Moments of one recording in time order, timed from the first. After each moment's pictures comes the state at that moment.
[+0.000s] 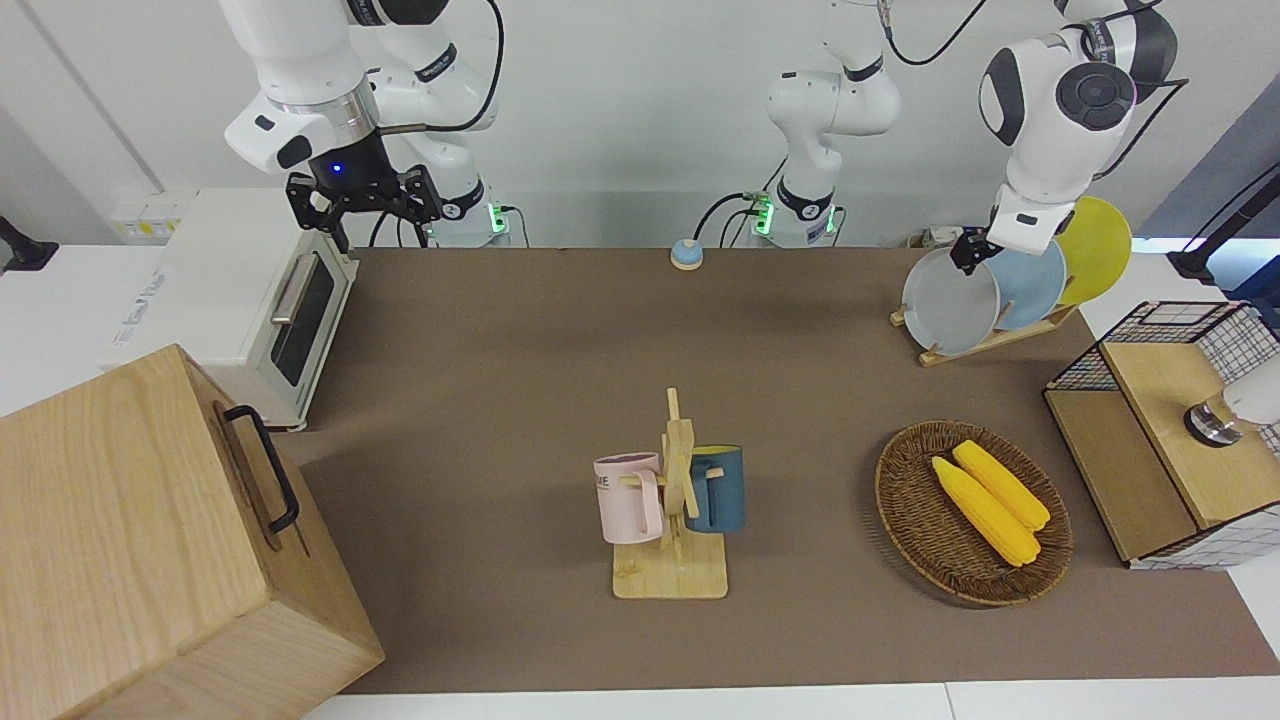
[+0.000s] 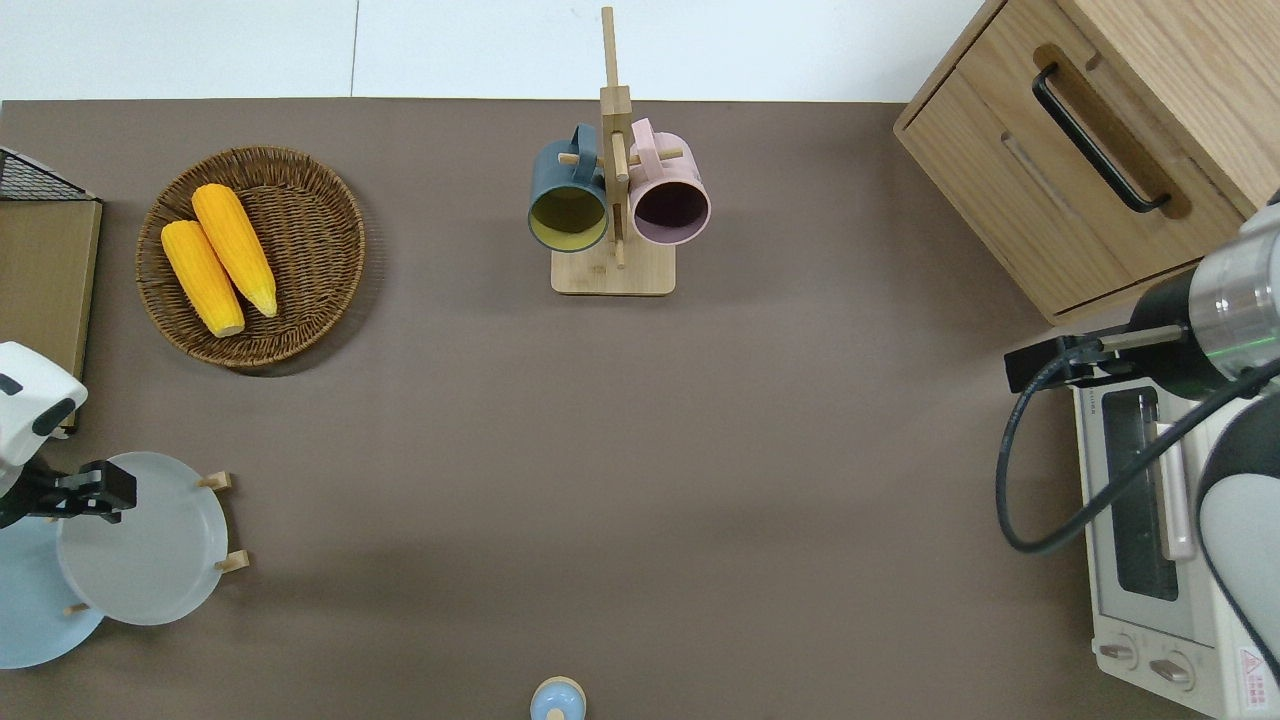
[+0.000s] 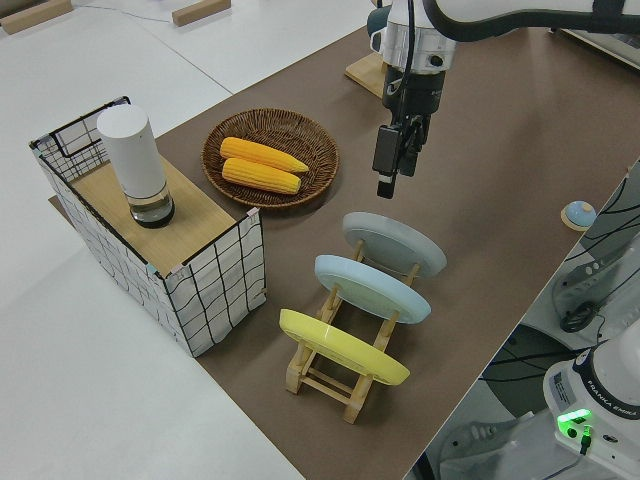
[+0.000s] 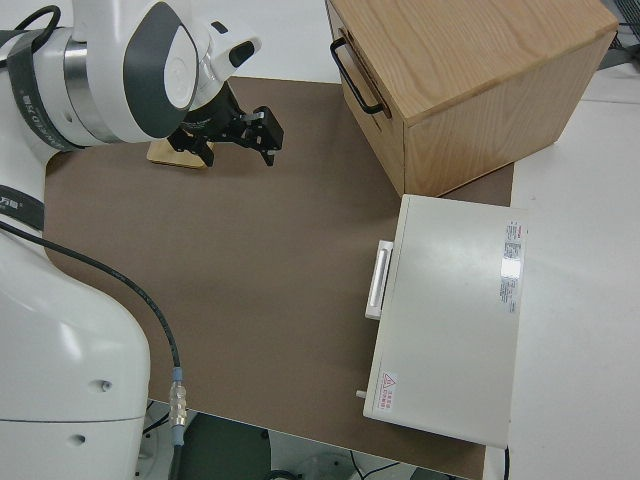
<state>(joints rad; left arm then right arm) -0.20 -0.13 0.29 -2.01 0.34 1.61 -0.16 -0.15 0.02 0.28 -1.49 -0.02 1.48 0.04</state>
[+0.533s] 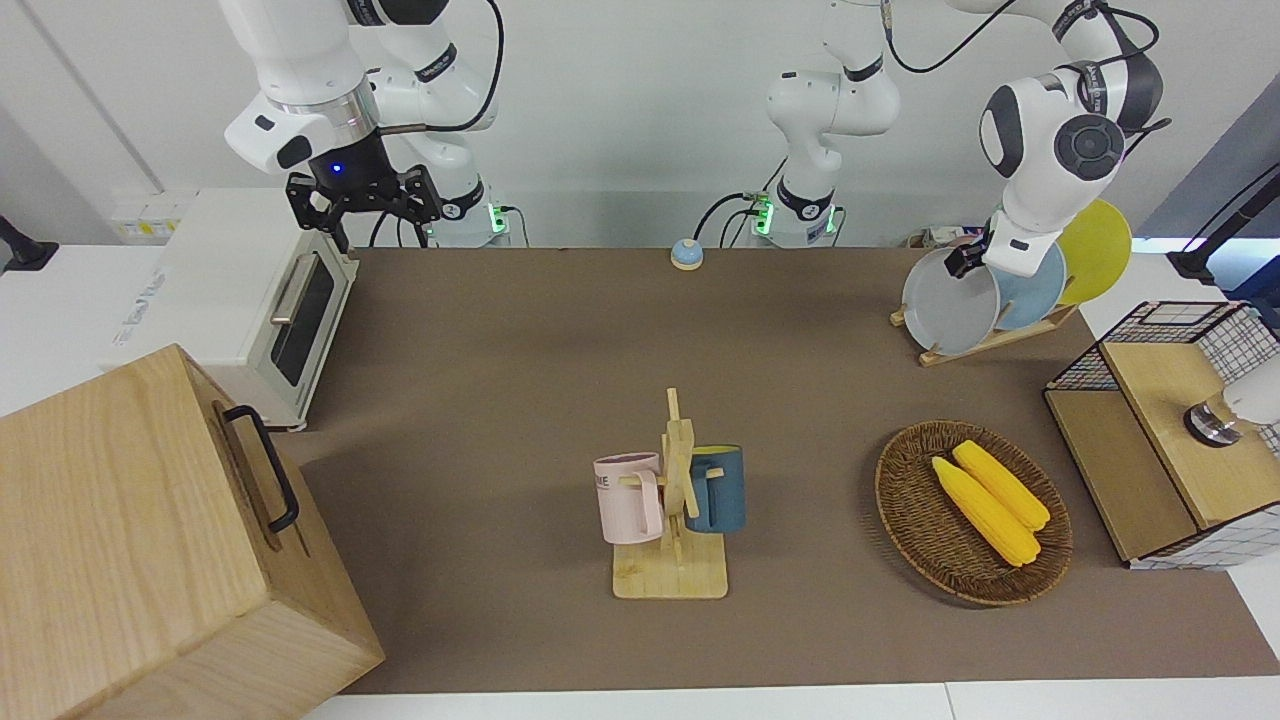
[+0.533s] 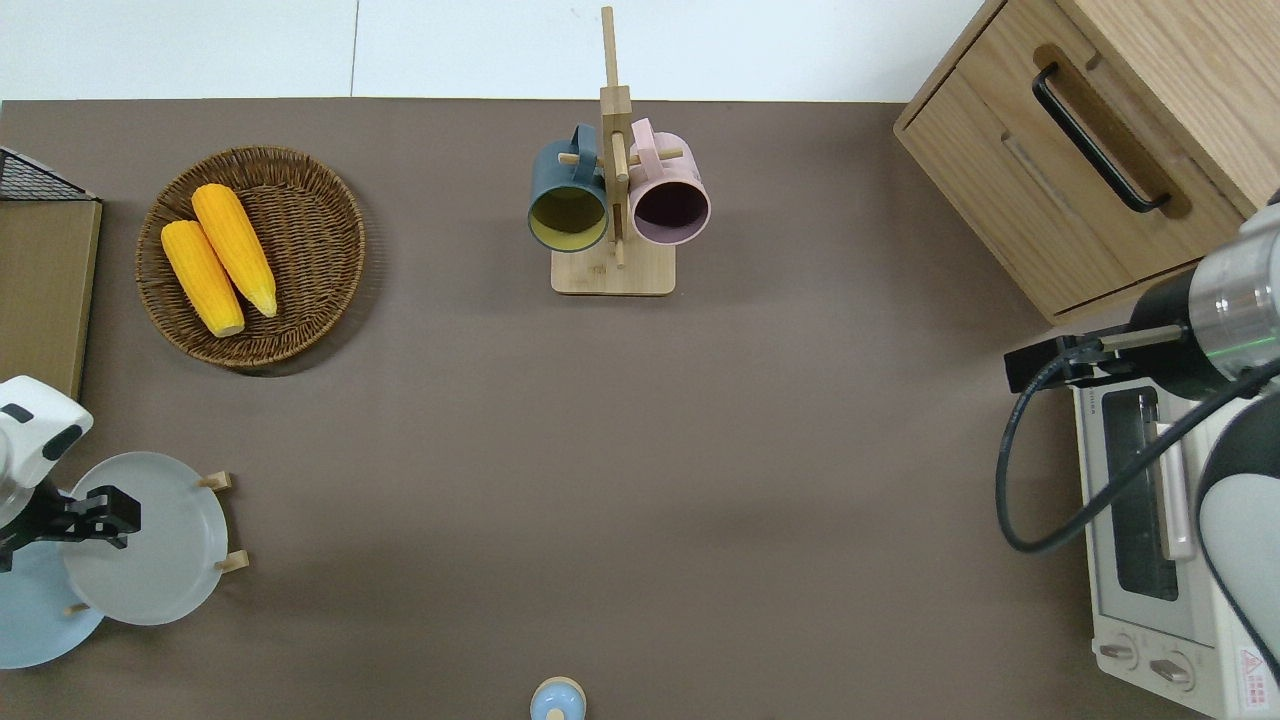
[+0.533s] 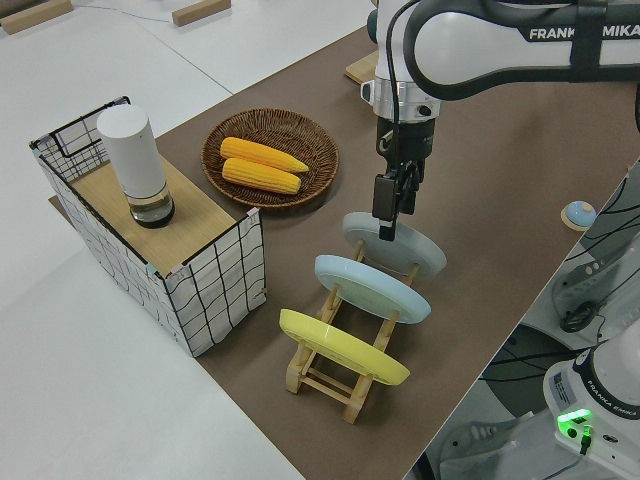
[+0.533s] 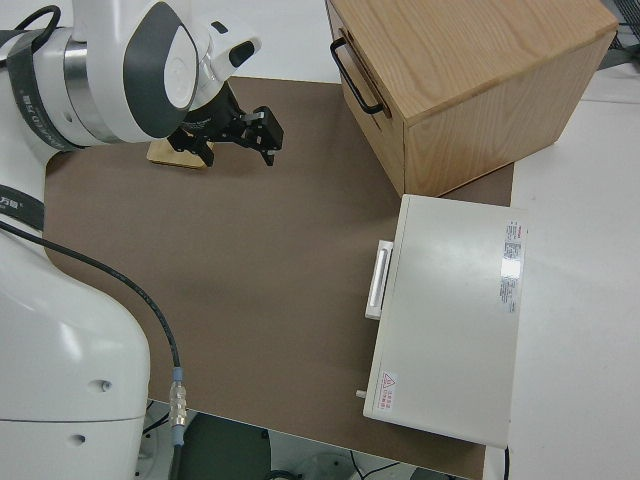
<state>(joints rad) -0.20 -0.13 0.35 -2.10 0.34 1.66 -0.16 -0.15 0.02 0.28 -1.49 -0.02 1.48 0.04</state>
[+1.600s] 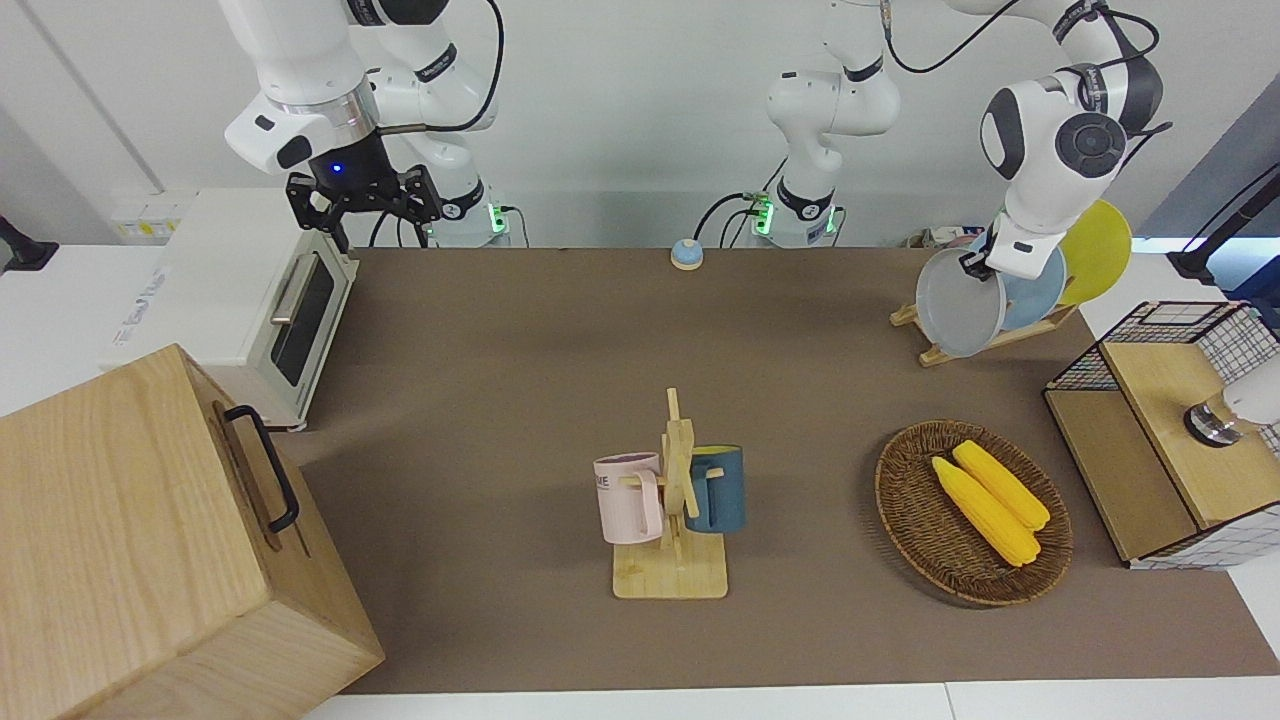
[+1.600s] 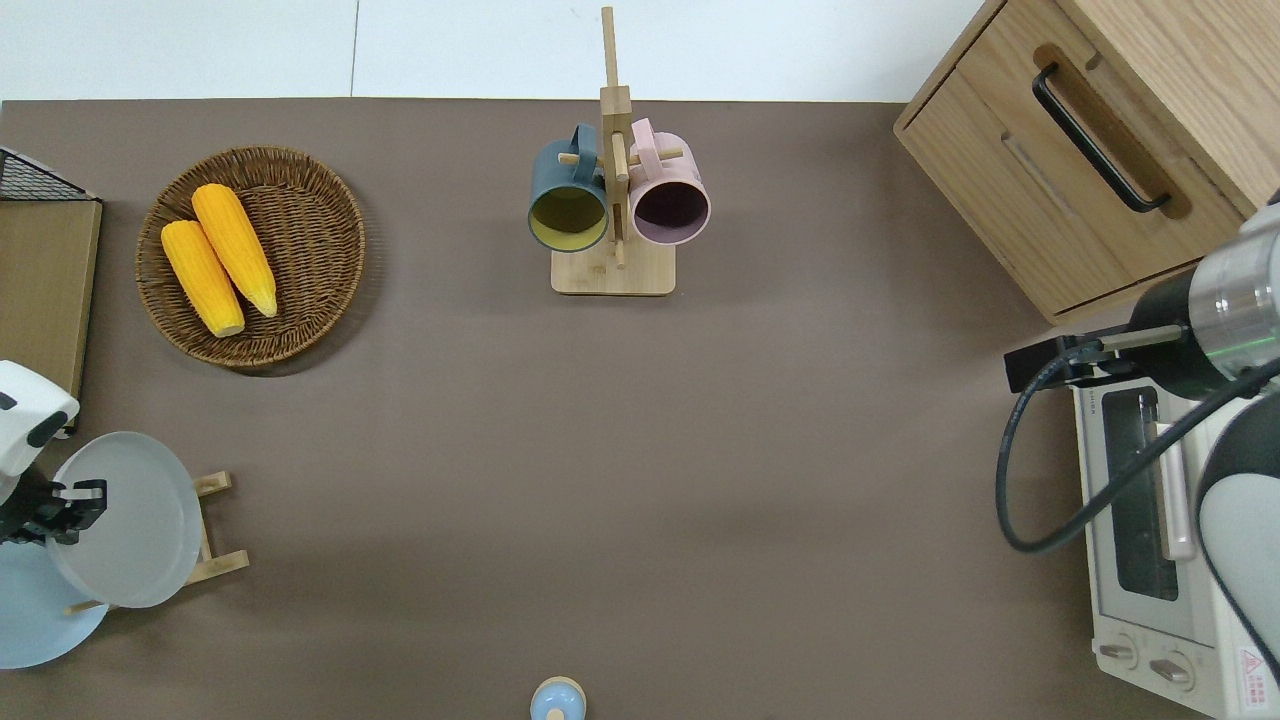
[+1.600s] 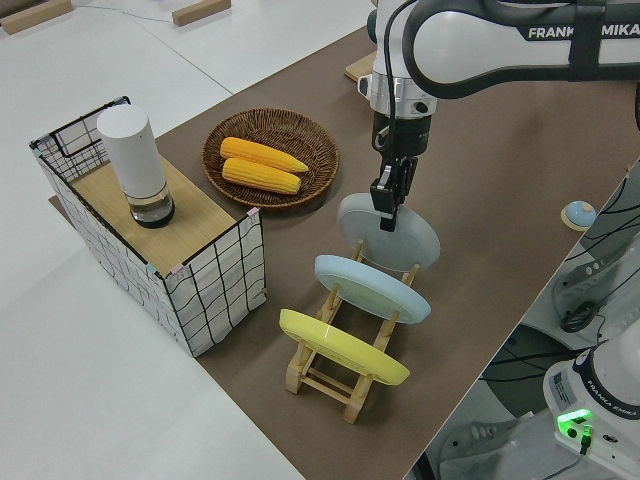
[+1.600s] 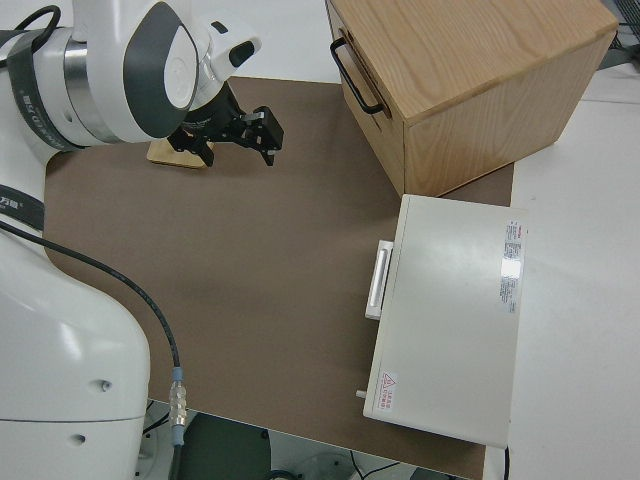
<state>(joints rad) -0.20 -0.12 0.35 -2.06 0.34 1.67 -0.16 -0.15 0.02 0.28 -1.49 -0.02 1.48 0.04</state>
